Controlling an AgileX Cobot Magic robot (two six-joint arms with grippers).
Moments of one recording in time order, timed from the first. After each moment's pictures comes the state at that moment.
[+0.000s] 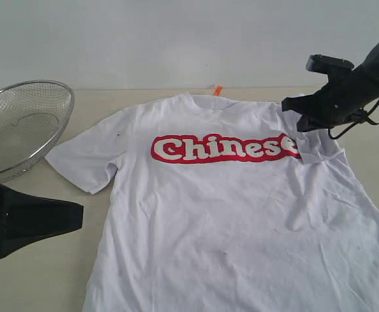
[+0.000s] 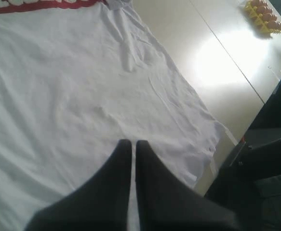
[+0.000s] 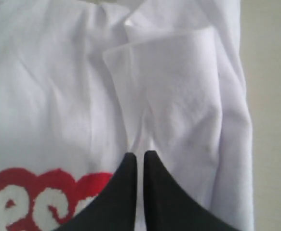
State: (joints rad) left arm -0.20 0.95 -0.41 -1.32 0.78 1.07; right arm -0.14 2.21 -1.55 0.58 0.52 -0.46
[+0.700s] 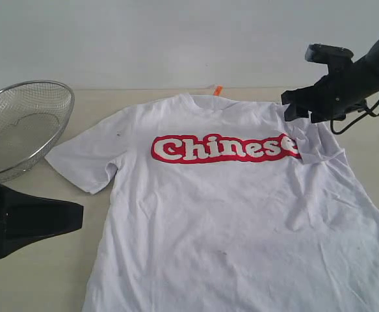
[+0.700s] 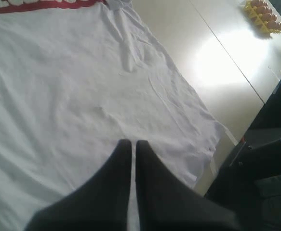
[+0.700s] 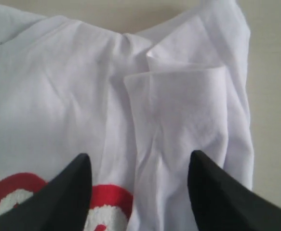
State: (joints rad) left arm -0.20 0.95 -0.41 -1.32 0.78 1.07; right arm -0.14 2.19 -1.55 0.65 0.50 -0.60
